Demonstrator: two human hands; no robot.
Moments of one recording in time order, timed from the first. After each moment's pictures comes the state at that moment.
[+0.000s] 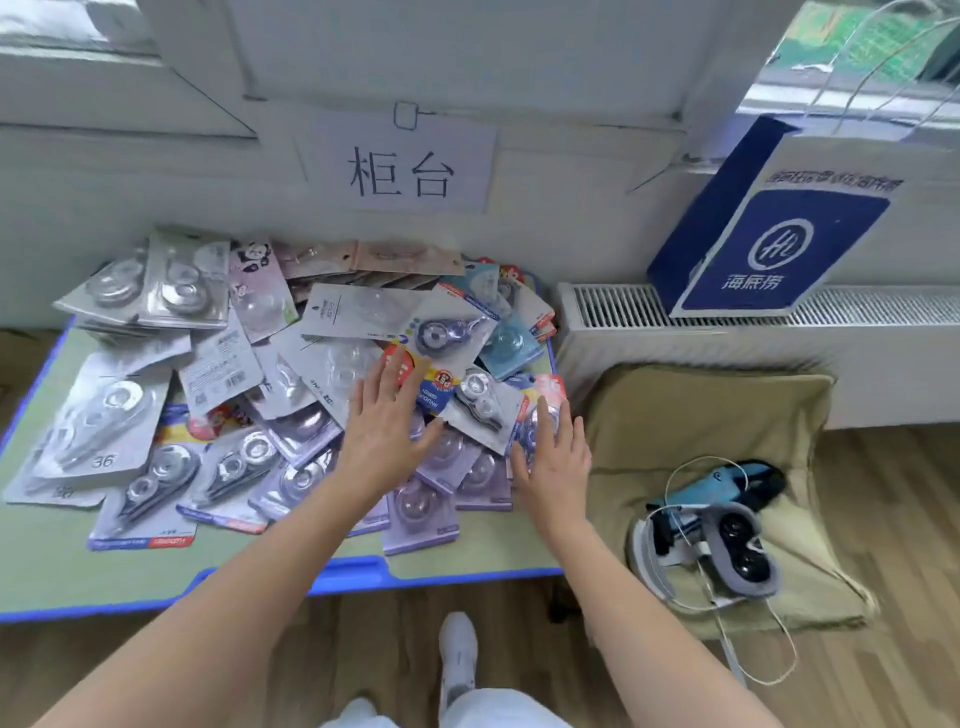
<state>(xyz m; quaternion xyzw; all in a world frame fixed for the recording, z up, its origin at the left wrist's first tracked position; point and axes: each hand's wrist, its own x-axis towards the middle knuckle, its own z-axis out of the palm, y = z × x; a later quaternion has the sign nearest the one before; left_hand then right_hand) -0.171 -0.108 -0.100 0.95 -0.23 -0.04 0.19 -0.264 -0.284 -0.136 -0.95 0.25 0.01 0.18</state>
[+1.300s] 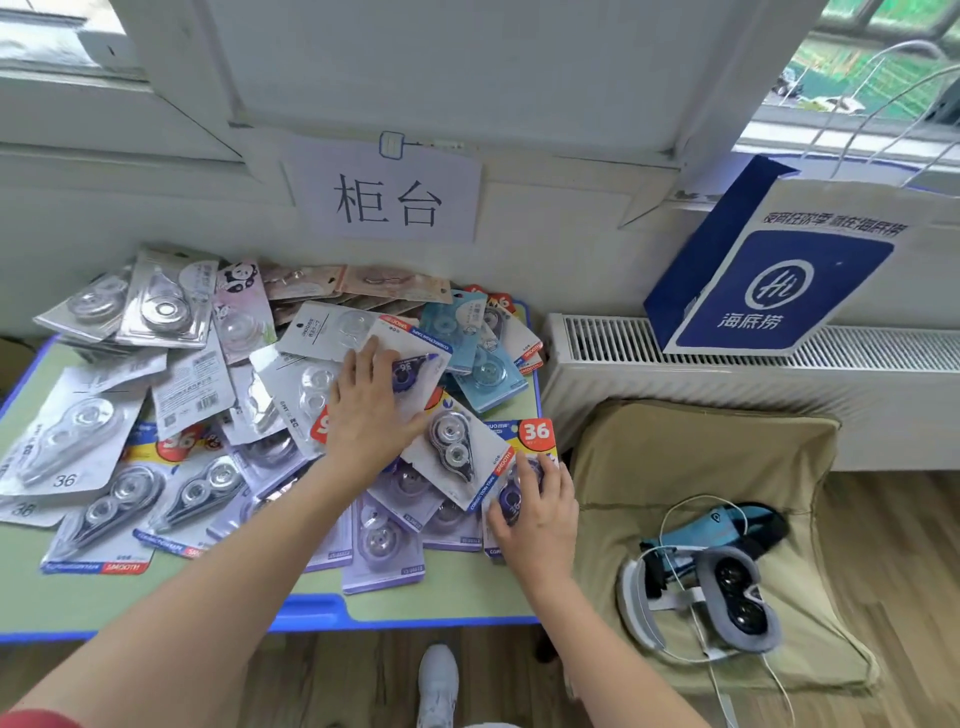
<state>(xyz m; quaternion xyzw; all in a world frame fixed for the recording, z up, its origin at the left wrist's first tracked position) -0.132 -0.146 -0.097 0.97 -0.12 0.01 0.23 -0.277 -0.304 -0.144 -0.96 0.17 -0.12 0.16</state>
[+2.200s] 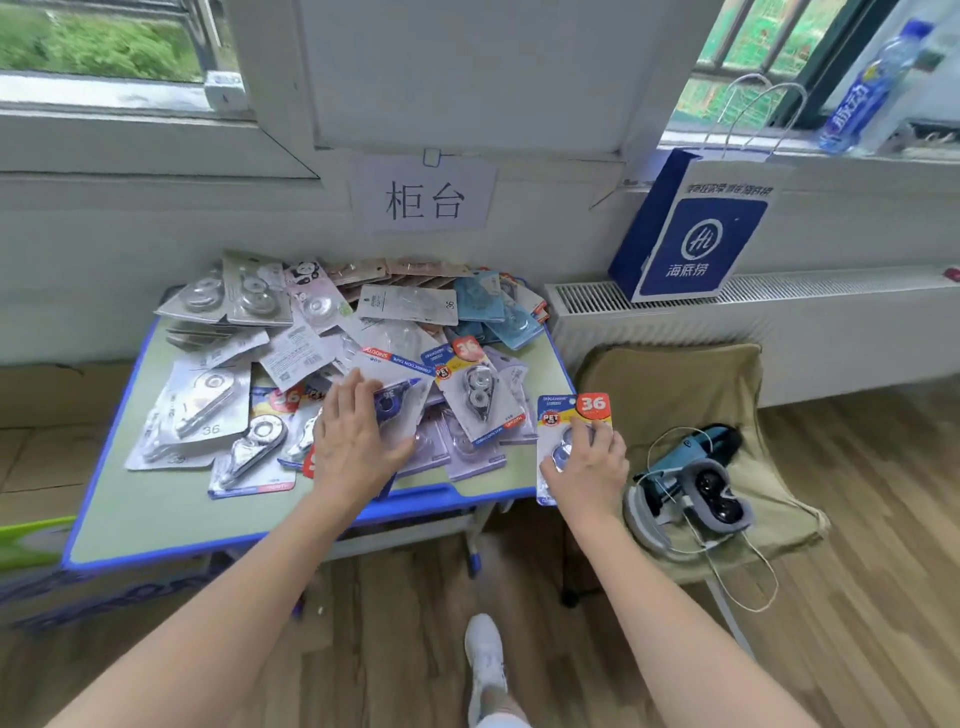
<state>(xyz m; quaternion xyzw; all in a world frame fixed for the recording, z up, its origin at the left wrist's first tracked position) -0.243 0.025 -0.066 0.94 -0.18 0.01 0.29 -0.365 -0.197 -0.094 -0.92 0.36 -0.07 0.10</state>
